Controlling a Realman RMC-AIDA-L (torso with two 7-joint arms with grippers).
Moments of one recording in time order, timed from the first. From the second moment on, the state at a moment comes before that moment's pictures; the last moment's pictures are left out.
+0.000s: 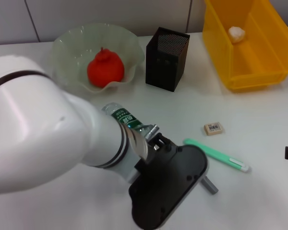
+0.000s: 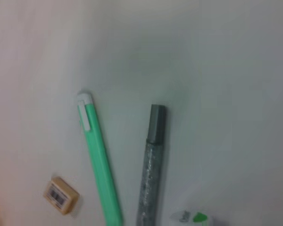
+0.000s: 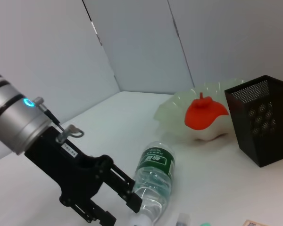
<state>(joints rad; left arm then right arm) -0.63 -2.08 2.18 1.54 2.64 1.24 -1.69 0.23 1.98 -0.41 -0.91 -2.09 -1.93 1.48</state>
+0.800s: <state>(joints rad) -0.69 -2.08 2.26 1.50 2.61 1.13 -1.76 0.23 1.97 -0.40 -0.89 -2.09 -1.92 1.46</state>
